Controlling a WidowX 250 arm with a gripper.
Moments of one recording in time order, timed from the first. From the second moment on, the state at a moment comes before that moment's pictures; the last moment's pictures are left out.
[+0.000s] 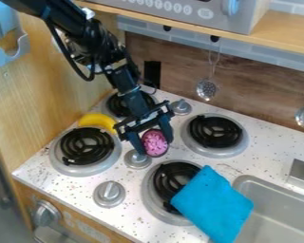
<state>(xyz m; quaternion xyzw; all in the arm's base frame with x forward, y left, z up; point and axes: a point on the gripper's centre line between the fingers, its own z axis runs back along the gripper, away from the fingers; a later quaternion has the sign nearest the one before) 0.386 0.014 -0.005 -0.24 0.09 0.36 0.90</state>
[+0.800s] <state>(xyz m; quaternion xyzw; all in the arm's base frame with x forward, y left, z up) 0.407 0.002 -0.016 -0.29 0.17 0.43 0.84</state>
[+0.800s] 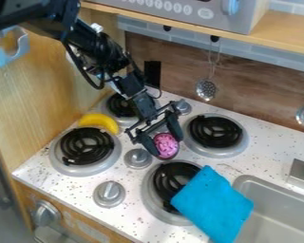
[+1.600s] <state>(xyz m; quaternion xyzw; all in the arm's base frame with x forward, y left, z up) 0.421 0.014 -0.031 -0.31 0.20 0.48 0.80</state>
